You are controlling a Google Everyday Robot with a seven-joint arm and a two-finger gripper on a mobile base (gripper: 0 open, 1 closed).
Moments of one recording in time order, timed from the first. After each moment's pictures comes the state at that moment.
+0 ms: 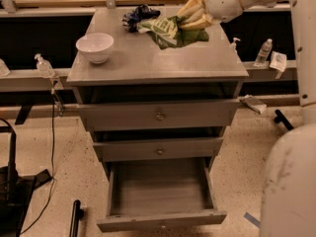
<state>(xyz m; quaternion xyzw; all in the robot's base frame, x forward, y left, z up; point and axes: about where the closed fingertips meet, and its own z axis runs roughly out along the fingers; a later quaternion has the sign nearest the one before) 0.706 -0.086 0.991 -0.76 0.43 0.06 0.48</state>
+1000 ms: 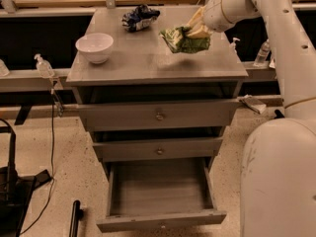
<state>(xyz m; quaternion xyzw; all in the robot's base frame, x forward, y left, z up) 0.812 -0.130 0.923 -0.69 0.57 -0.03 0.44</state>
